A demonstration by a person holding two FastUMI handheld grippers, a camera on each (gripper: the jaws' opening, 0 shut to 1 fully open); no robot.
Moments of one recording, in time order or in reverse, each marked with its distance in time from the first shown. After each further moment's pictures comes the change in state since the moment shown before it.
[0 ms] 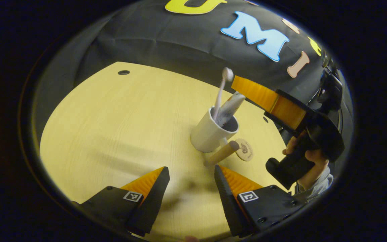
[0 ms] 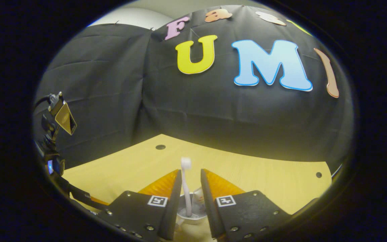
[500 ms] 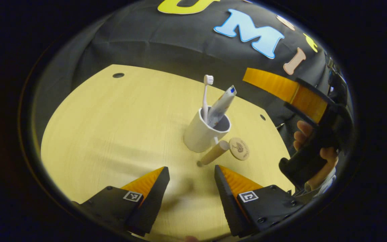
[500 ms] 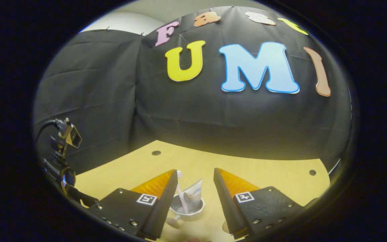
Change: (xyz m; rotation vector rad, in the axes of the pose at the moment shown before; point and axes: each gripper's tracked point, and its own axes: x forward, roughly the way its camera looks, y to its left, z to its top) left arm -0.002 -0.023 0.001 0.039 0.002 -0.008; right arm -0.043 -0.024 0.027 0.057 -0.029 -0.058
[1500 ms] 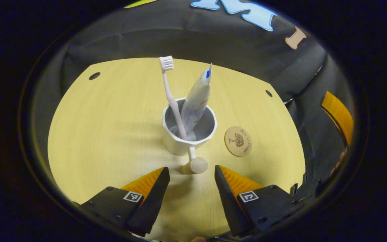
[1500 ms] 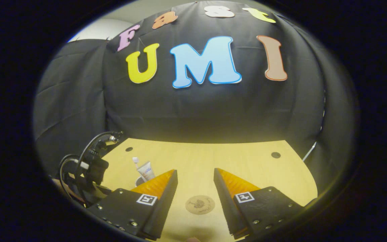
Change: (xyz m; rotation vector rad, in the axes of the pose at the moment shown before) left arm 0.069 -0.042 0.008 0.092 0.259 0.100; right arm -0.103 -0.113 -0.024 0.140 0.123 -0.241
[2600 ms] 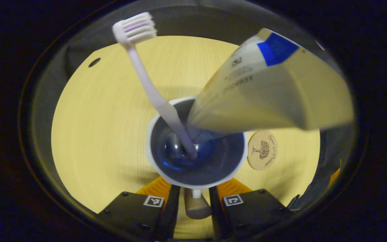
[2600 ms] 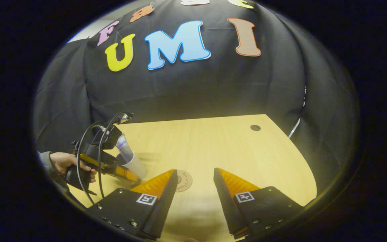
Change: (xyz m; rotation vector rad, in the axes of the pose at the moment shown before) left arm 0.071 0.017 0.017 -0.076 0.194 0.175; right arm -0.031 -0.056 -0.064 0.099 0.152 -0.086
